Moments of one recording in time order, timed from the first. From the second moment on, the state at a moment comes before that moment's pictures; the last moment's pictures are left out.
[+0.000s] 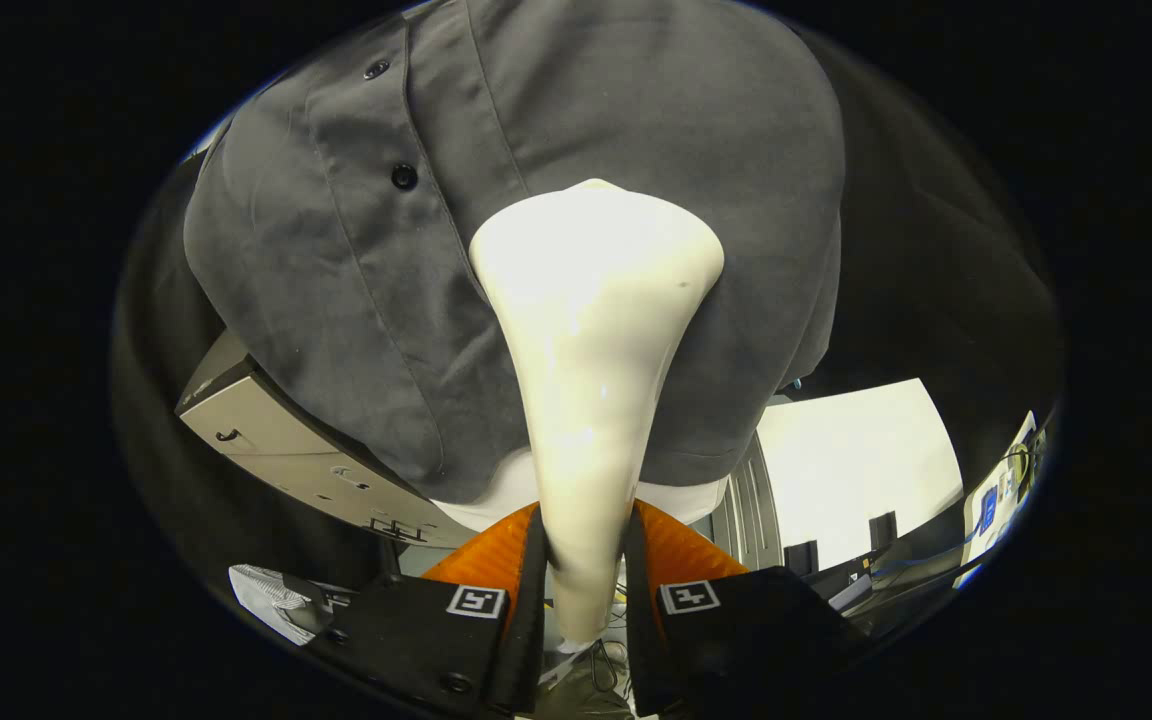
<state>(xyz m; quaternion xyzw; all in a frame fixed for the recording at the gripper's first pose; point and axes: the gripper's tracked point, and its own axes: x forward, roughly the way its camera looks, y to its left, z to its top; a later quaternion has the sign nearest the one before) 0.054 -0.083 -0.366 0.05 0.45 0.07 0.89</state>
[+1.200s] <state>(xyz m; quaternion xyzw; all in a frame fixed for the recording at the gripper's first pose) 0.046 -0.031 -0.180 0.06 0.27 0.03 0.96</state>
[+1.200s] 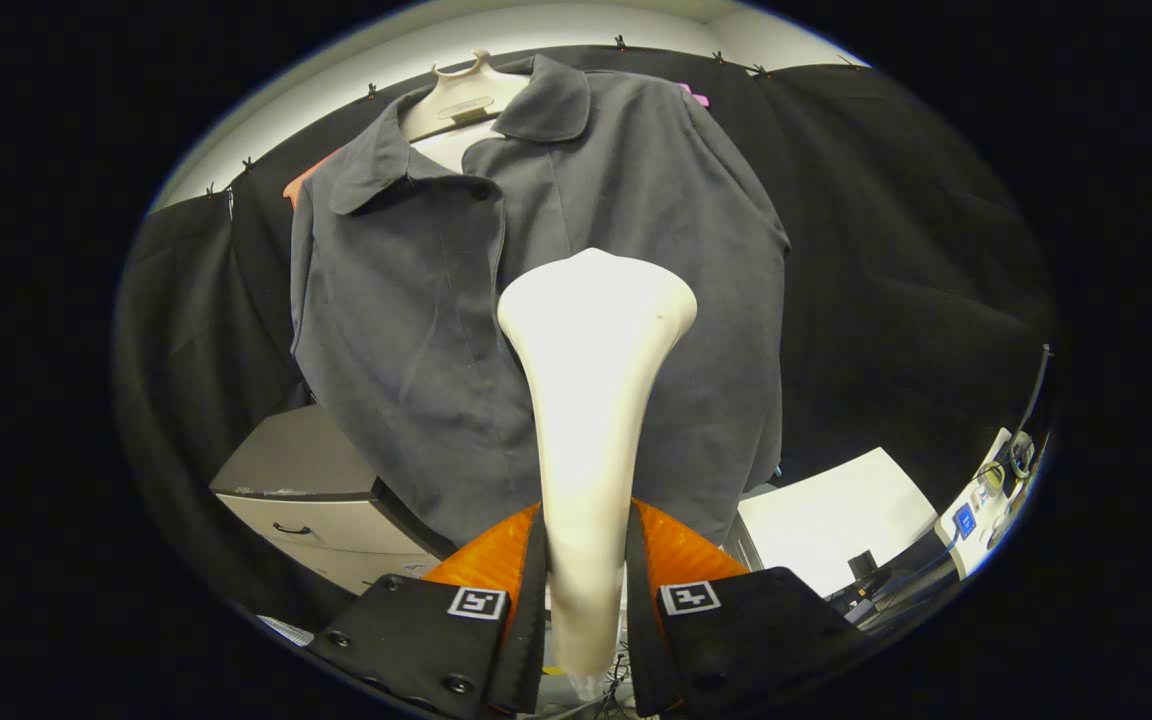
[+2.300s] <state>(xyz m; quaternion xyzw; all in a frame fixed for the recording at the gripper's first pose) -0.045 0.030 -0.090 0.07 0.17 -0.01 0.98</state>
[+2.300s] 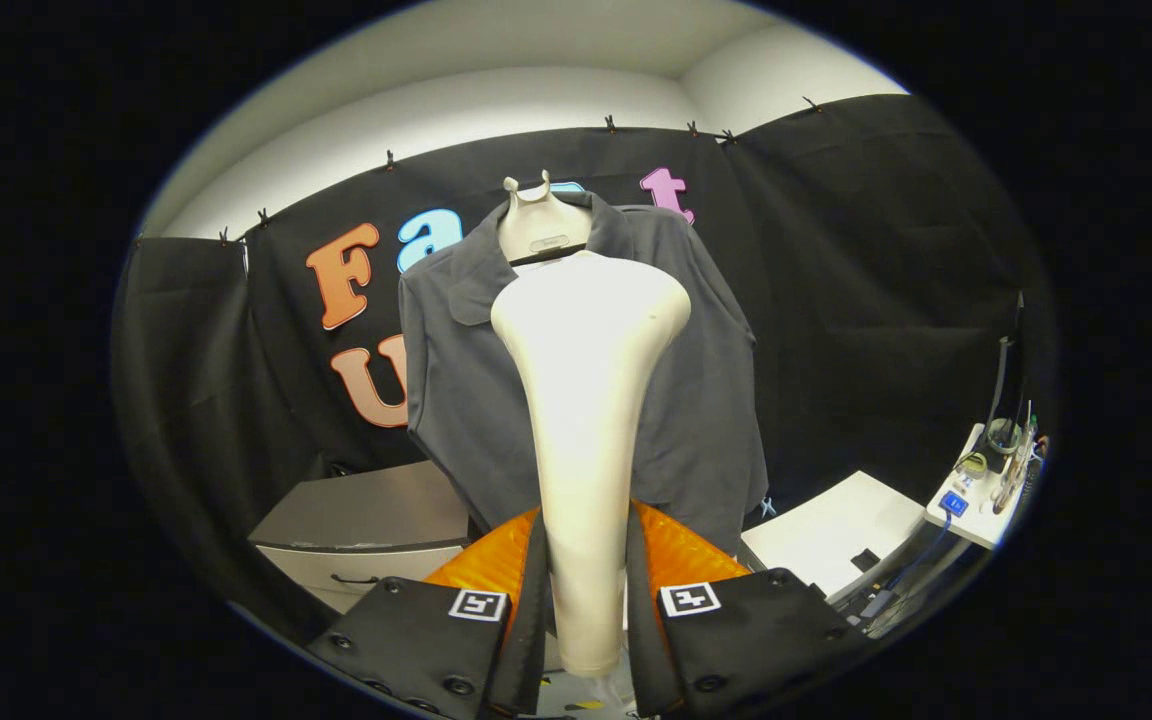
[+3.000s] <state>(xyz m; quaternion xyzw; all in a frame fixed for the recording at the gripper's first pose) -0.048 0.026 -0.095 0.07 0.18 -0.02 0.98</state>
